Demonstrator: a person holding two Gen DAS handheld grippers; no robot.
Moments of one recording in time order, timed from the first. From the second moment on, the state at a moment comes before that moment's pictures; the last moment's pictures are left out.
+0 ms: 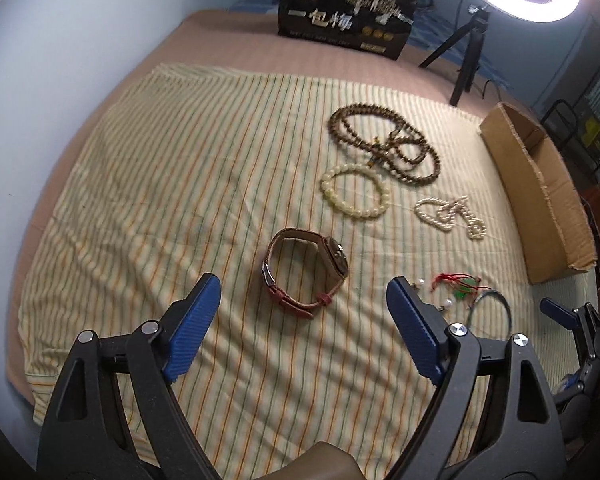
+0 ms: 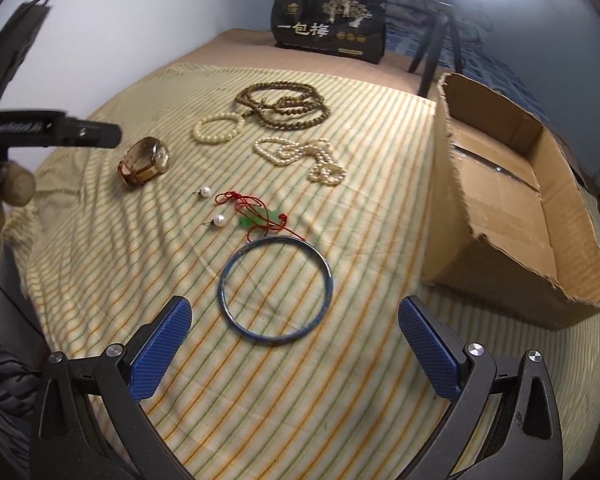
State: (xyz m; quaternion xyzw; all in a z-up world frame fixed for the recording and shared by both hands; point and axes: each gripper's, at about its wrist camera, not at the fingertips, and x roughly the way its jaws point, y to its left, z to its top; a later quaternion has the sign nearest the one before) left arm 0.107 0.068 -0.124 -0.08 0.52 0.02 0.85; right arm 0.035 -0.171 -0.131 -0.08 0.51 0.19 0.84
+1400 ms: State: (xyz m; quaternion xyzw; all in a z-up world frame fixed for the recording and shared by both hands) left arm 0.147 0.072 -0.174 -0.13 0.57 0.05 0.81; right arm 0.058 -0.152 -0.165 -0.11 0.55 0.18 0.81
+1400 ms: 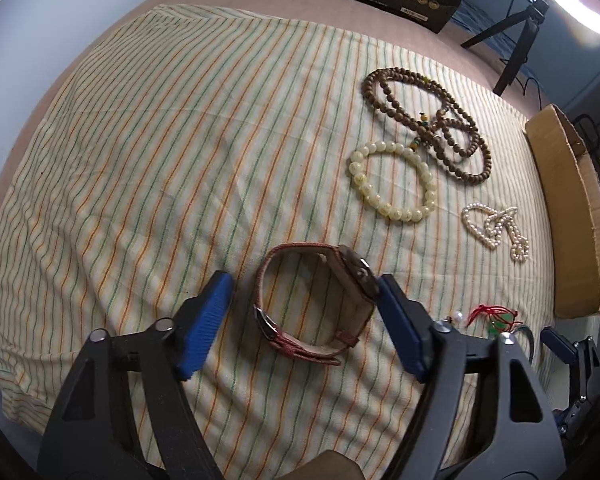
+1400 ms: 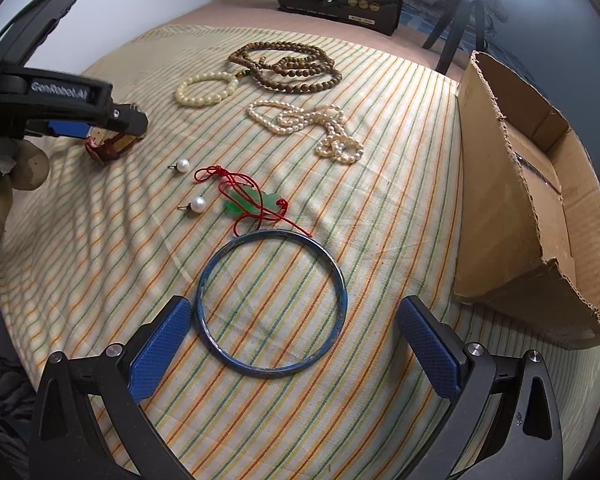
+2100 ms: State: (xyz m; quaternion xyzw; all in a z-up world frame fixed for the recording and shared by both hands) left arm 0.130 0.071 -0.137 -0.14 0.52 0.03 0.84; right arm 0.048 -0.162 -0.146 -0.07 0.54 0.22 0.81
